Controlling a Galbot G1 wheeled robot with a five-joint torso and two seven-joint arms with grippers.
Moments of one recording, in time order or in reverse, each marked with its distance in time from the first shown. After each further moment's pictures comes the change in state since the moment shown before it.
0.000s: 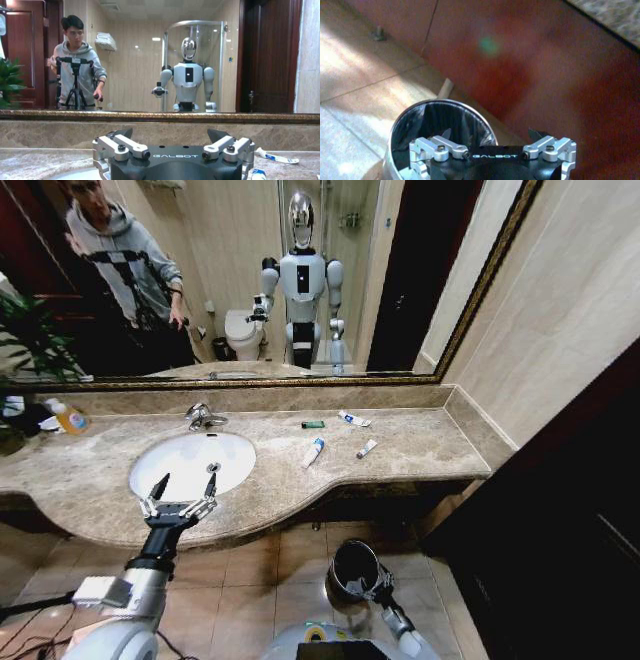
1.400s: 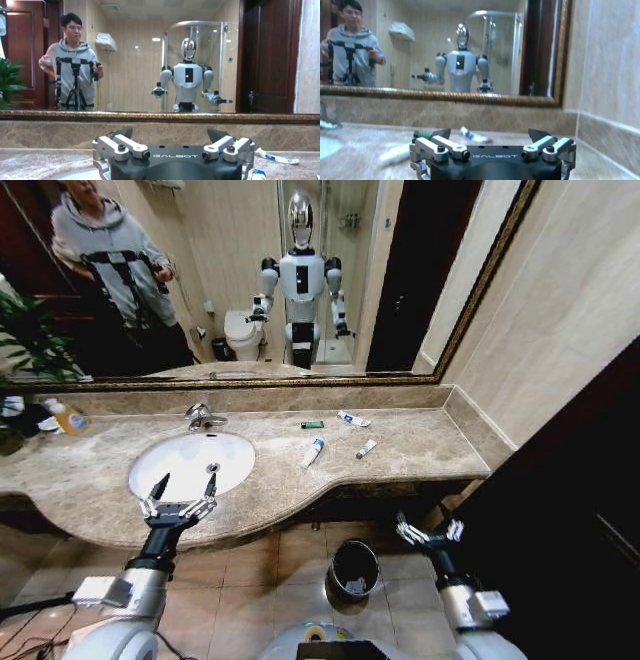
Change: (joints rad) left arm 0.000 0.000 0.000 0.000 0.000 0.000 0.000; right arm -0.657 -0.060 0.087 1.783 0.772 -0.573 -0.185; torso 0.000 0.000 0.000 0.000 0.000
